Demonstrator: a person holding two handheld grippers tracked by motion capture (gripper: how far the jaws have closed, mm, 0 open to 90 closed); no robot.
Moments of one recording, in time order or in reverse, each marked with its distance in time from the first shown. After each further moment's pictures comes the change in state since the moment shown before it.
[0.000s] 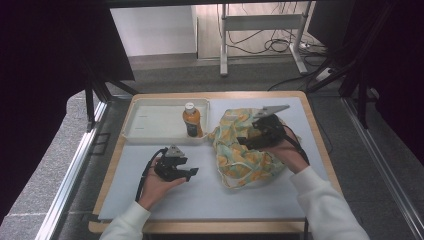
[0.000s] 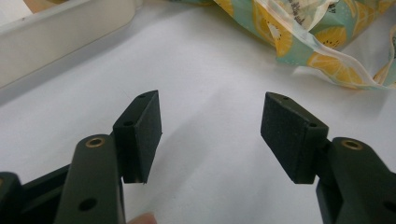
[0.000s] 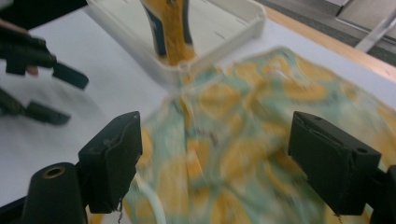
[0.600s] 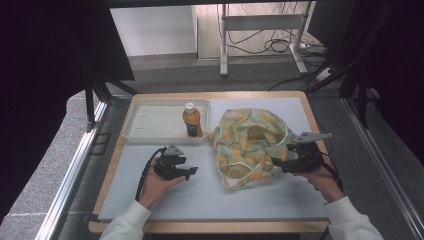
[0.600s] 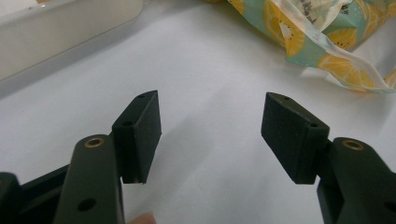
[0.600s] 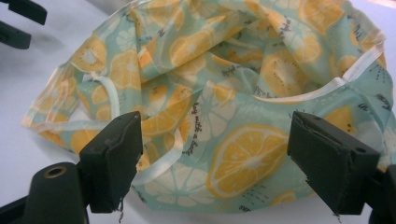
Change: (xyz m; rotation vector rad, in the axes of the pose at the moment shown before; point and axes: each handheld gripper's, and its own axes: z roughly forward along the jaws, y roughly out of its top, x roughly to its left) left arm 0.005 -0.001 0.002 0.001 0.005 -0.027; right arm -0.029 -0.094 -0.047 0.006 -0.068 0.103
